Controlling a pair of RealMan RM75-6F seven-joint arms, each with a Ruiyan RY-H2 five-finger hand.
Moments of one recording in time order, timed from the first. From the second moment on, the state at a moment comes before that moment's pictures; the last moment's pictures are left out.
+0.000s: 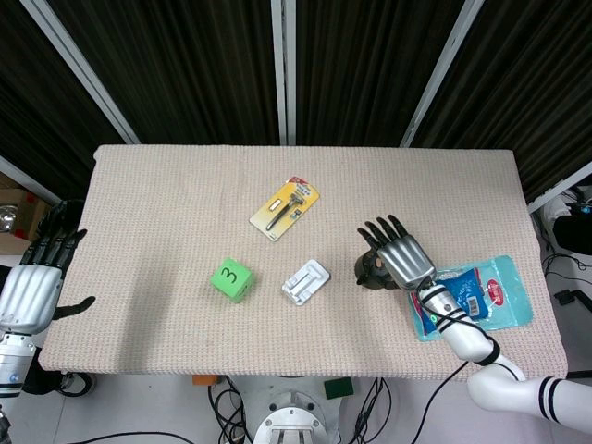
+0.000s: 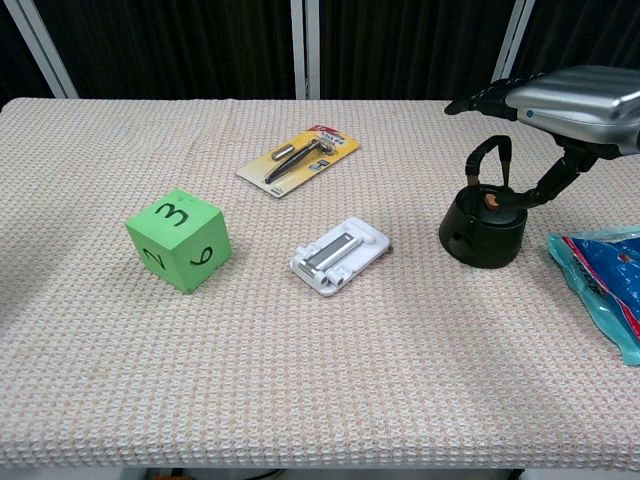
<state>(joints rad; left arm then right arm) -0.16 -0.98 -0.06 -1.81 1.49 1.44 0.15 0.62 -1.32 0.17 -1.67 -1.25 0.91 -0.52</state>
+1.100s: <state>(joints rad) -0.16 -0.98 -0.07 -1.81 1.47 1.45 0.15 0.73 -1.33 0.16 -1.64 -1.15 0.86 -0.44</state>
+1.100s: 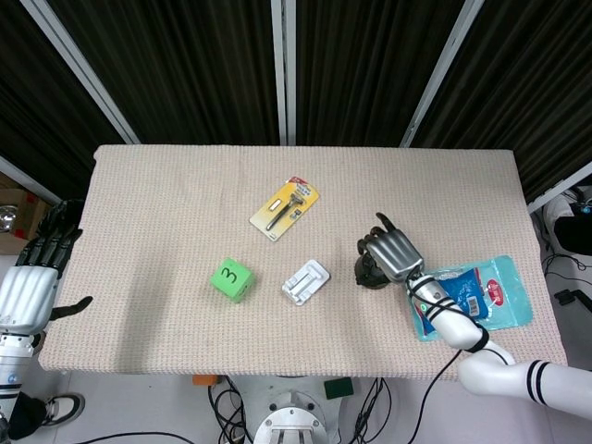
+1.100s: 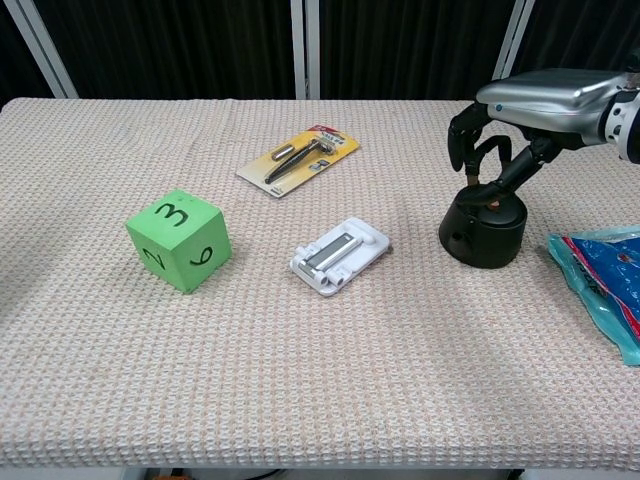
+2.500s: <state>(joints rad) -0.16 -0.98 -0.07 -1.81 1.47 1.44 0.15 0.80 -1.30 0.10 -1.66 -1.05 0.80 -0.47</state>
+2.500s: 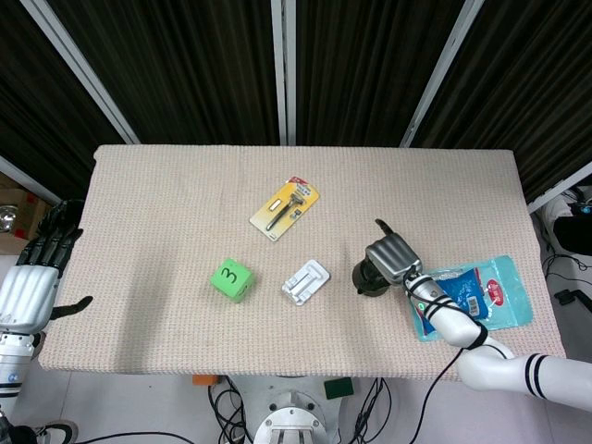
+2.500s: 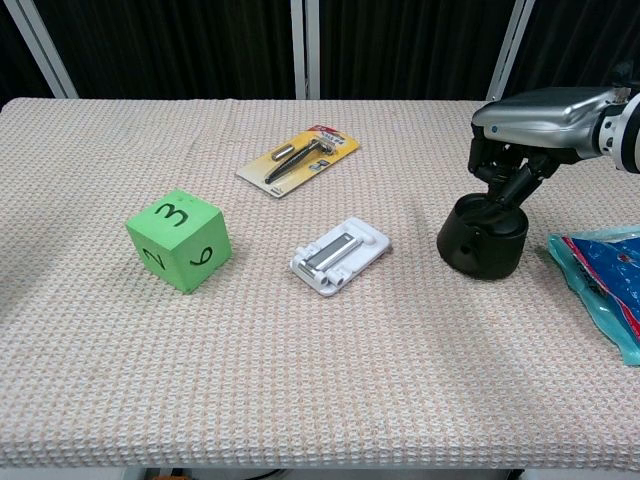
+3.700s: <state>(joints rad) -0.16 -0.98 -0.07 -1.81 1.46 1.44 0.15 0.90 -1.27 0.02 -1.69 -1.00 0.77 -0.53</state>
